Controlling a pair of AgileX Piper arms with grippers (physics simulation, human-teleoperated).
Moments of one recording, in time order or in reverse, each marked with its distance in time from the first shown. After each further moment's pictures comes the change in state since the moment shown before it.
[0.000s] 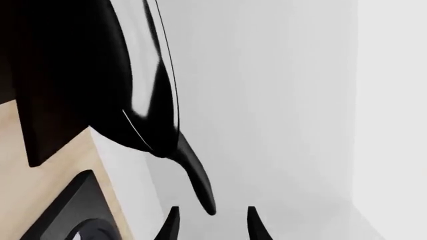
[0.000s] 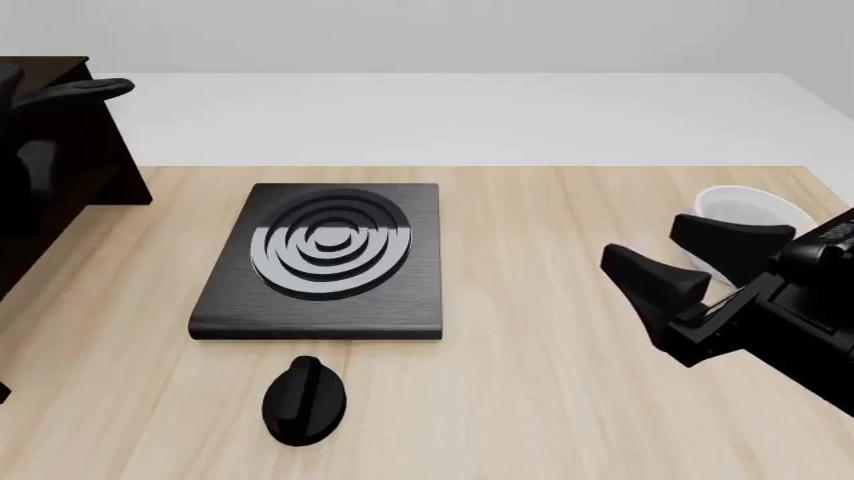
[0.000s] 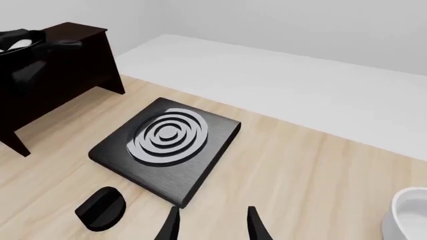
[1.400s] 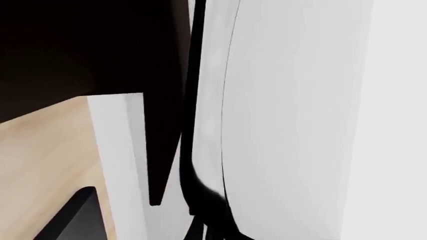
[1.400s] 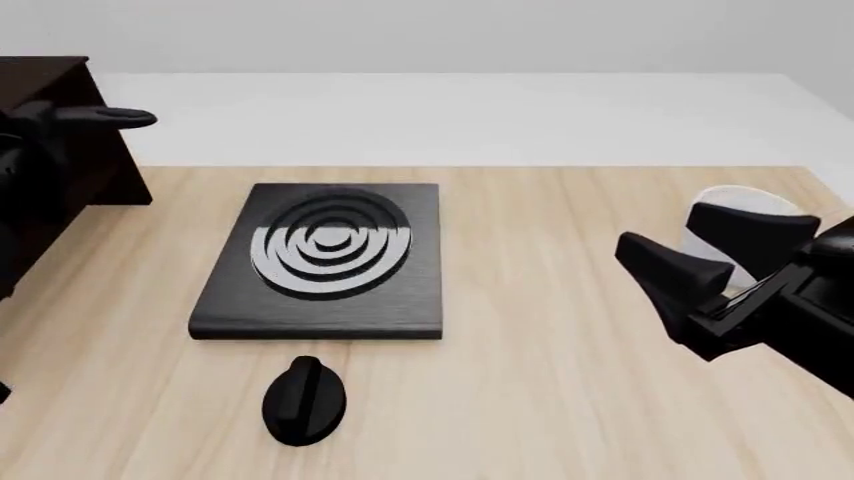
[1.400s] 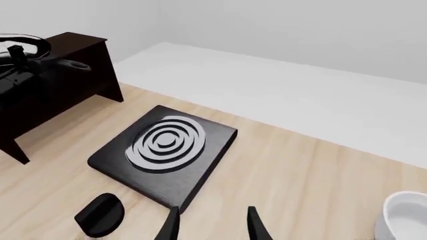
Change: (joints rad) left arm 0.048 0.293 -0.117 -0.133 -0.117; right arm -0.013 -0.042 -0.022 0.034 -0.005
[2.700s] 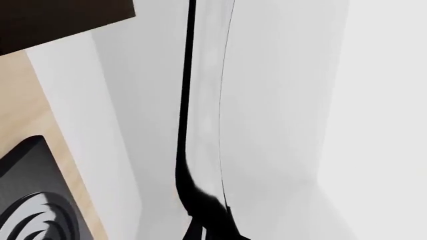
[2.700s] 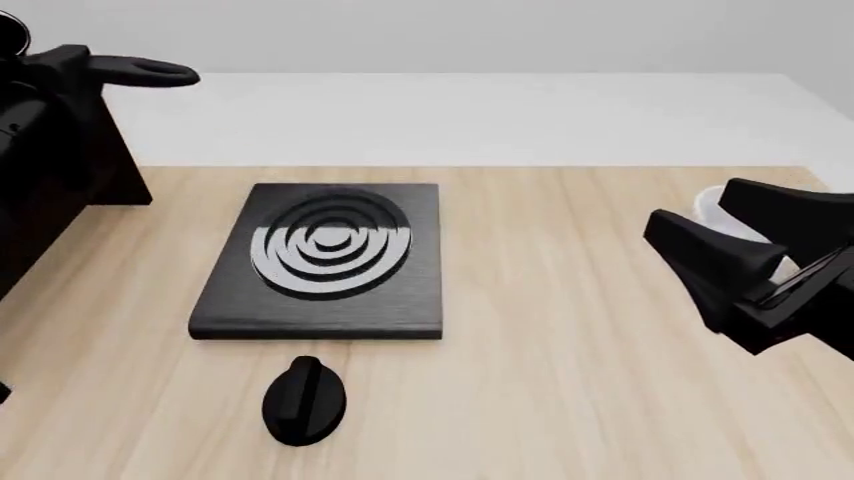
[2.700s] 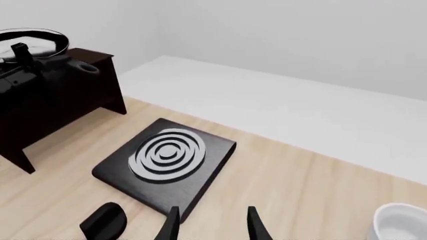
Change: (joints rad) left arm -0.193 -0.226 -0.035 0.198 0.043; right arm 0.000 -0.077 -0.060 0.084 -0.012
